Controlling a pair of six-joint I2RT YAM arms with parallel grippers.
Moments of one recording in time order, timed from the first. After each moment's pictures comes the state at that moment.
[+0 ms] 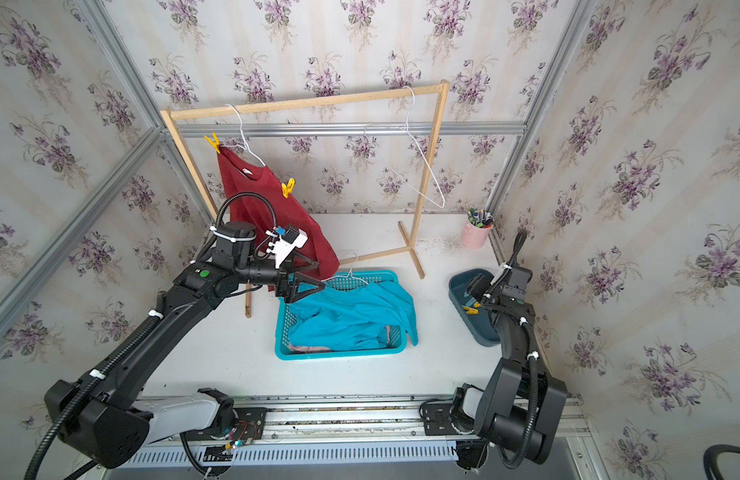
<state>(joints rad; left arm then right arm) -0.37 1.25 1.21 -0.57 0.90 0.13 -0.38 1.20 0.73 -0.34 -0.32 0.39</state>
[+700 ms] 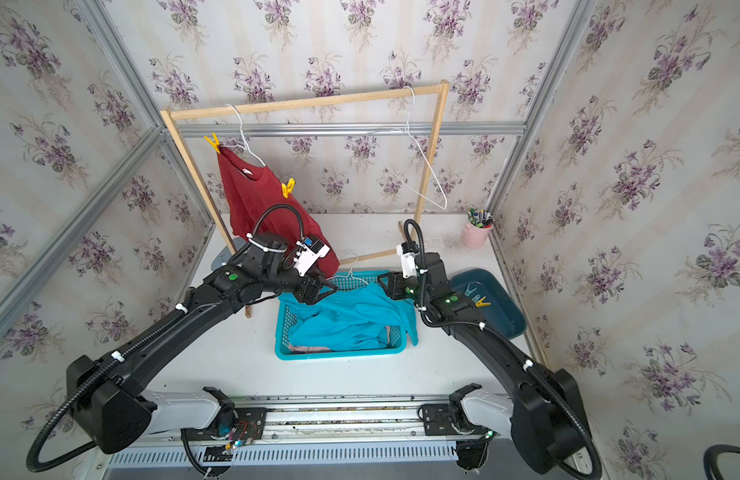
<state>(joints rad) -0.55 1.33 1.18 -0.57 0.45 0.04 0.45 1.23 0.83 -0.17 -0.30 0.33</state>
